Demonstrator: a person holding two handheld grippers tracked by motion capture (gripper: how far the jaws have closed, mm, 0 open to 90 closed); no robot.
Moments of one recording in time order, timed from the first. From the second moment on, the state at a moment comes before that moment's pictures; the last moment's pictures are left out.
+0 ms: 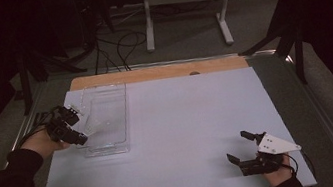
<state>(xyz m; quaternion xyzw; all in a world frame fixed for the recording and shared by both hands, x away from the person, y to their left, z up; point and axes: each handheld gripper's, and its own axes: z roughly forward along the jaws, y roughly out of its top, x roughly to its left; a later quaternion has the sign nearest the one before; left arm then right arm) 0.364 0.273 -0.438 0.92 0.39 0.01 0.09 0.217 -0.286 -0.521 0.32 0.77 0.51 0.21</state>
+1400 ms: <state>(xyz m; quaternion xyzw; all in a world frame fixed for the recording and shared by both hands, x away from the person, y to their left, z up) 0.369 0.252 -0.417 0.91 0.38 0.01 0.16 0.215 -0.287 -0.518 0.33 0.76 0.51 0.22</state>
